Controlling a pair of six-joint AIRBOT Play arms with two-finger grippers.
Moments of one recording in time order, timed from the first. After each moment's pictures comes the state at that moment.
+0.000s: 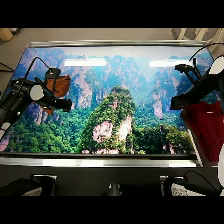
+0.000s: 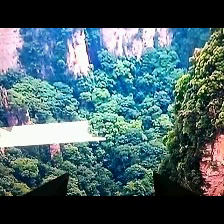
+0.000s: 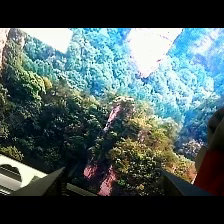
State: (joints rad) left arm -0.33 -1.25 1.25 1.66 -1.27 -1.79; right arm -0.10 -1.40 1.53 -1.42 1.65 1.05
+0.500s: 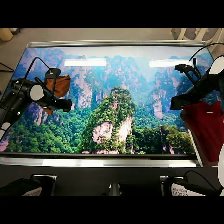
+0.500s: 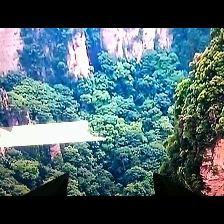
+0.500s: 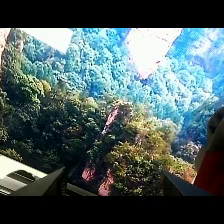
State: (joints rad) left arm -0.33 -1.25 1.25 1.66 -1.27 -1.79; right arm -0.10 -1.40 1.53 -1.42 1.65 1.05
